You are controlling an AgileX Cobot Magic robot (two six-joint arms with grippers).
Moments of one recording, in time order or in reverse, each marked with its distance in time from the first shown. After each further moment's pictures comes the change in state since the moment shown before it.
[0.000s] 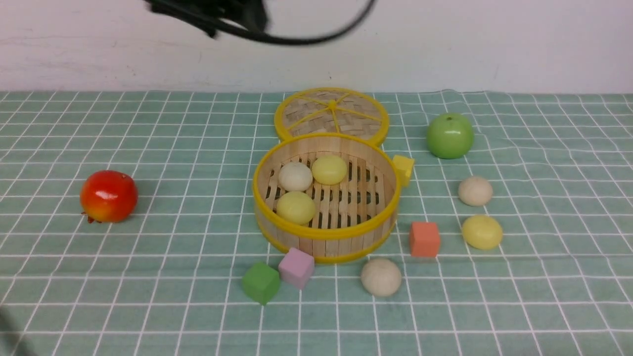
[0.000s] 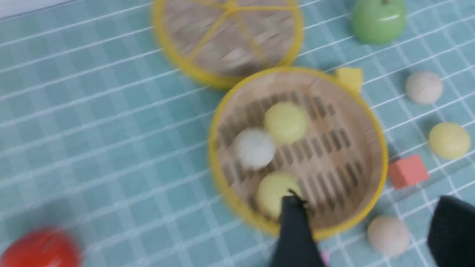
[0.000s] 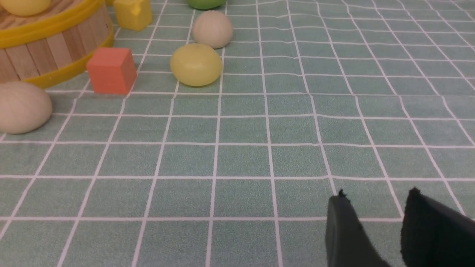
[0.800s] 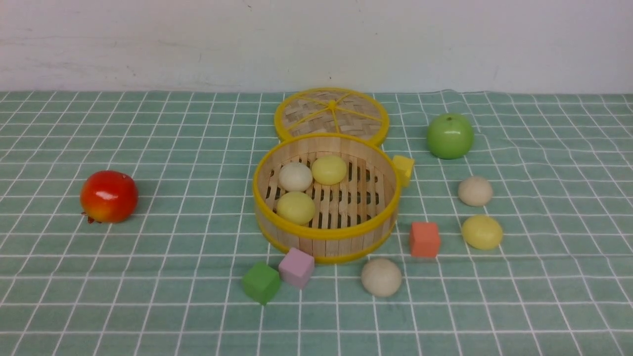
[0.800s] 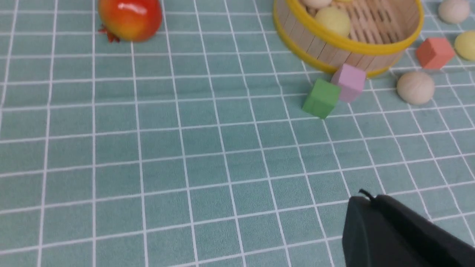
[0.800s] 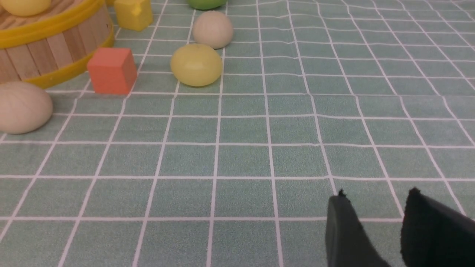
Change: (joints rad) right arm 0.000 0.000 0.000 0.000 0.000 0.000; left arm 0.001 -1.289 1.323 0.101 -0.200 -0.239
